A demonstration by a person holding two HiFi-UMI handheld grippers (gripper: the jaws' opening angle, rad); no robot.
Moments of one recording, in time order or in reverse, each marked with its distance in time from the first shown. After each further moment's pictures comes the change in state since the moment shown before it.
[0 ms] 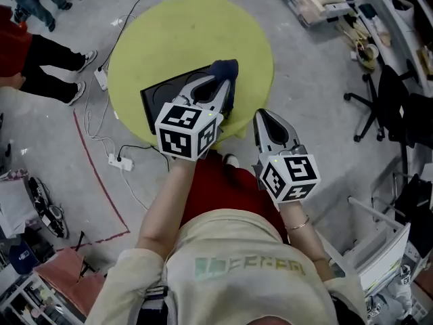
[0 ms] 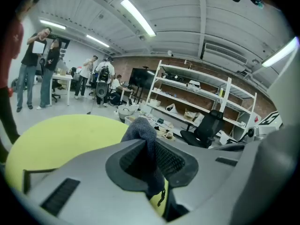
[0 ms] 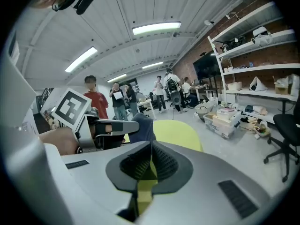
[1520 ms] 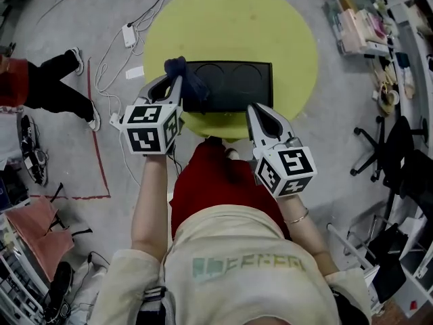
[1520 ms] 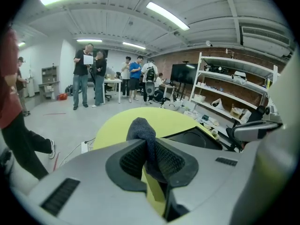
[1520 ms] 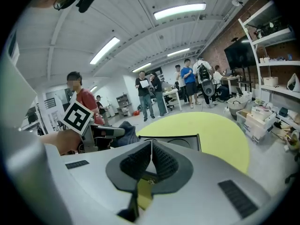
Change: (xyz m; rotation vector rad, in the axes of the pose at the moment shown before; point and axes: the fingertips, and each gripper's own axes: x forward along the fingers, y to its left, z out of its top) left arm -0.175 0.192 -0.069 -0.128 0.046 0.530; right arm 0.075 0.132 -0.027 -0.143 0.141 0.302
